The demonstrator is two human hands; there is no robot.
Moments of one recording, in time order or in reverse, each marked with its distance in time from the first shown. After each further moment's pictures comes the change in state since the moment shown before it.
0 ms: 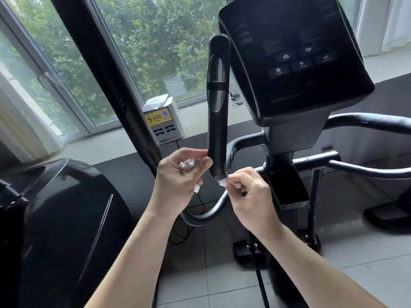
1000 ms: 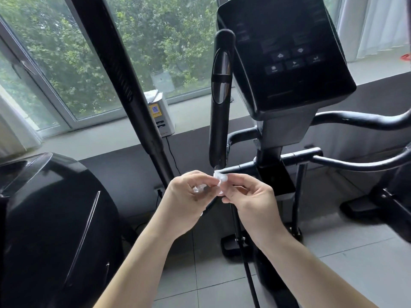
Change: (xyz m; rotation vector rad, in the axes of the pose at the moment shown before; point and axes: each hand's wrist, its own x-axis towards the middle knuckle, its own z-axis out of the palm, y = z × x) left_hand -0.046 -0.025 -0.012 0.141 -0.254 0.058; right_hand -0.026 -0.079 -0.014 0.484 -0.024 0.592
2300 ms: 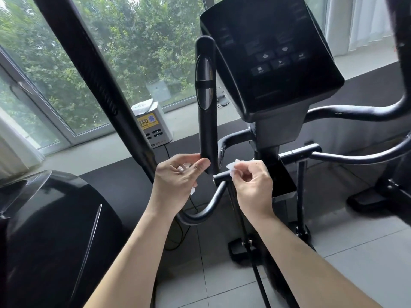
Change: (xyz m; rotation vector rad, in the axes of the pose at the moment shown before) left_hand 0.042 0.019 -0.003 -0.111 0.220 -0.111; right_hand 0.069 0.058 -0.024 -0.411 0.351 -0.403
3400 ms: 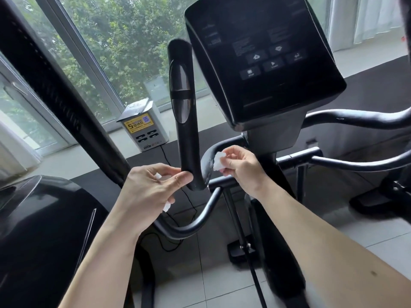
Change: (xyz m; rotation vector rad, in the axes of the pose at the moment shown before) left_hand 0.012 0.045 -0.003 0.230 -0.079 -0.208; right_hand 0.101 0.025 0.003 0.523 -0.499 0.520
